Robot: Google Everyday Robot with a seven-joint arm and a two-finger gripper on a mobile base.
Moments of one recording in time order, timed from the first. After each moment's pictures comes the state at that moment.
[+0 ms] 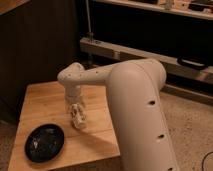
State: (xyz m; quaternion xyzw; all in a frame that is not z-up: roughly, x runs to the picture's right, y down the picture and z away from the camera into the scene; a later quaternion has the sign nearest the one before) arm -0.178 0.110 0.830 -0.33 0.16 0.53 0.77
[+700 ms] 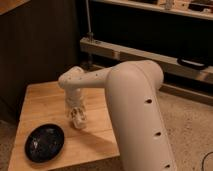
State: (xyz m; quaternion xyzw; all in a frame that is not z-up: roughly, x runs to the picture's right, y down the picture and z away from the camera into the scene) arm -0.180 0.130 0.840 -0.34 0.16 0.53 0.76
